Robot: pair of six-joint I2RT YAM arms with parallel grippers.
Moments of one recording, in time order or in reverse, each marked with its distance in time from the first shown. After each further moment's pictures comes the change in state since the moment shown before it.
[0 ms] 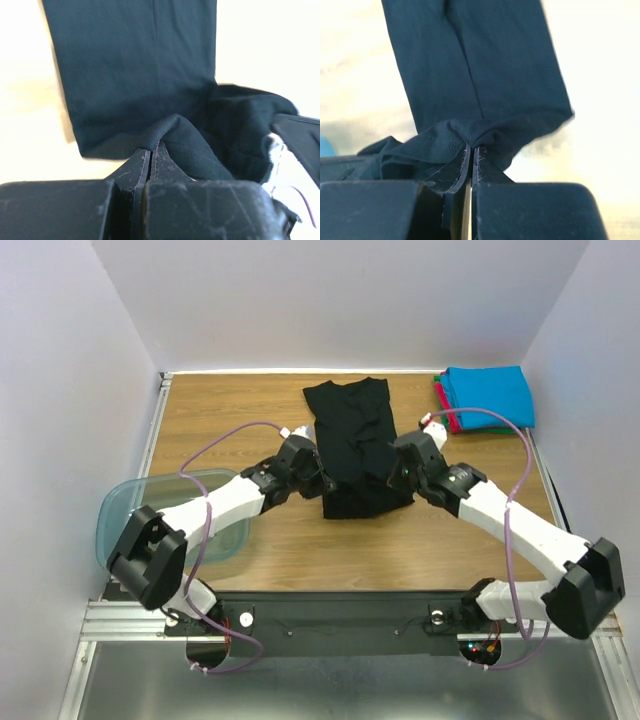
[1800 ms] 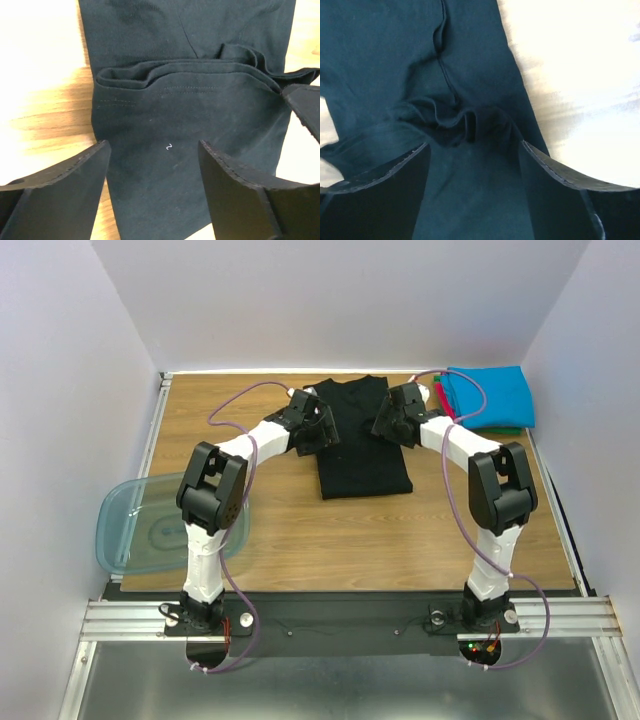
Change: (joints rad) left arm 0.235 0.615 0.583 -0.090 0.047 0.242; right arm -0.316 0.738 0.468 0.233 -0.171 -0.199
